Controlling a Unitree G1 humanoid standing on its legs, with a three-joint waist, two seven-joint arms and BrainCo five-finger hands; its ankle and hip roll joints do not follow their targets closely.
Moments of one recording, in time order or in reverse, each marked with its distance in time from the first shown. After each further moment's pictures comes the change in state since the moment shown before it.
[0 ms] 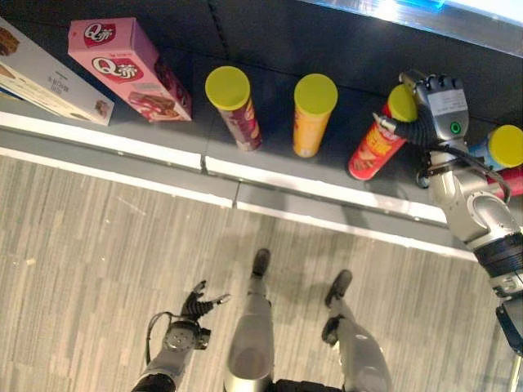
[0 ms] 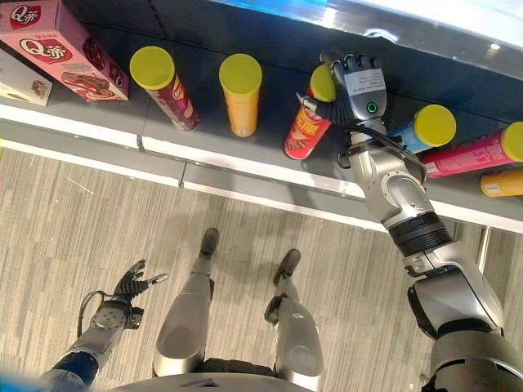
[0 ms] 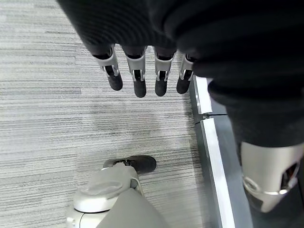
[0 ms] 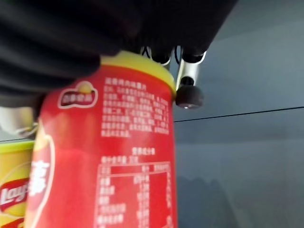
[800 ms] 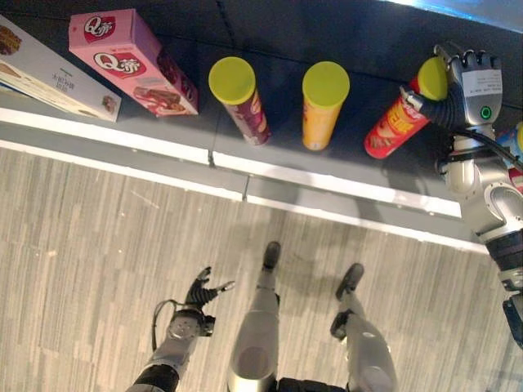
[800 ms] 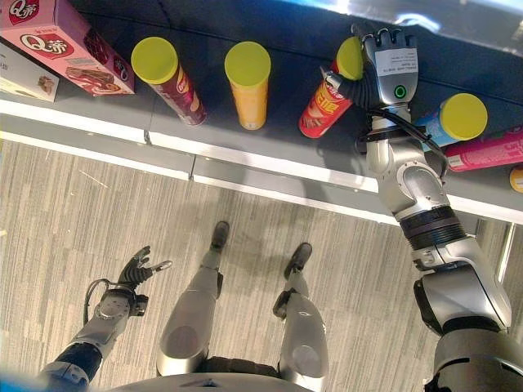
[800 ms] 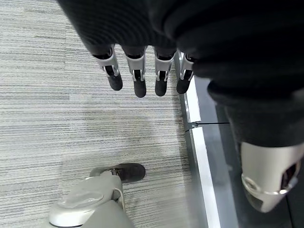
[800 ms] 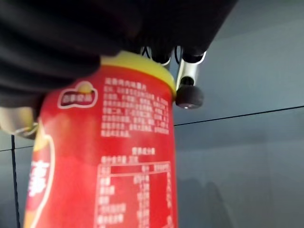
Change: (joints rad) left arm -0.028 0.000 -0.012 -0.050 -0.039 -0.006 0.002; right arm -0.013 -0.013 -0.060 0.018 0.001 0.023 -0.068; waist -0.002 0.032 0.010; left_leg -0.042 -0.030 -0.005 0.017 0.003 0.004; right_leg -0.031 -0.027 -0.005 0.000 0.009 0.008
